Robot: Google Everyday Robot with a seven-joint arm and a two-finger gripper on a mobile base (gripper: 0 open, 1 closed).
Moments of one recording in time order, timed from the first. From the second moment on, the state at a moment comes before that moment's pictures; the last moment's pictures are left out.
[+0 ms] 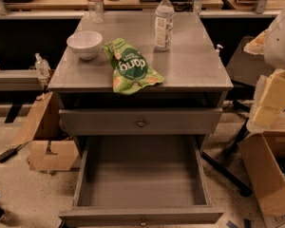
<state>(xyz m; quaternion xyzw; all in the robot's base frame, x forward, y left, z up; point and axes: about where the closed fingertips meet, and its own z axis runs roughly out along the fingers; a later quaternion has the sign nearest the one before) 0.438 -0.217 0.976 -0.60 0.78 -0.03 0.16</state>
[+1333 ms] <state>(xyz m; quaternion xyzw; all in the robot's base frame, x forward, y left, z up) 0.596 -0.248 1.016 -0.49 0.74 0.00 0.45</state>
